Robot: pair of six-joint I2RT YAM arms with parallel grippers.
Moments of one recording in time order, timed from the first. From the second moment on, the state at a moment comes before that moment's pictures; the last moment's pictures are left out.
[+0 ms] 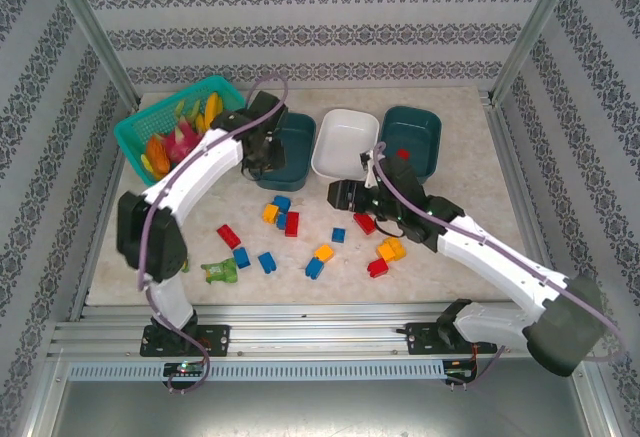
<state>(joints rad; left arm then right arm) -0.42 1.86 1.73 -1.05 -0.07 -0.56 0.66 1.18 0.91 -0.31 -0.14 0.71</state>
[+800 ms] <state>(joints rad) -0.34 2.47 2.23 -1.10 0.08 -0.47 0.59 1.46 1.10 -0.55 -0.11 0.99</state>
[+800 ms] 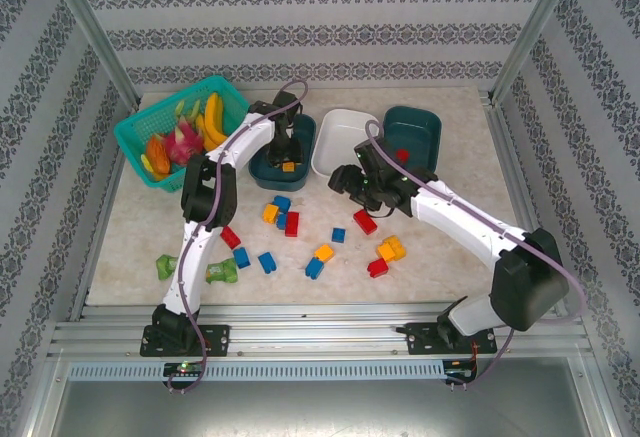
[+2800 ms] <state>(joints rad) -0.37 1.04 1.01 -0.65 0.37 -0.79 0.65 1.91 1.71 -0.97 0.02 0.79</state>
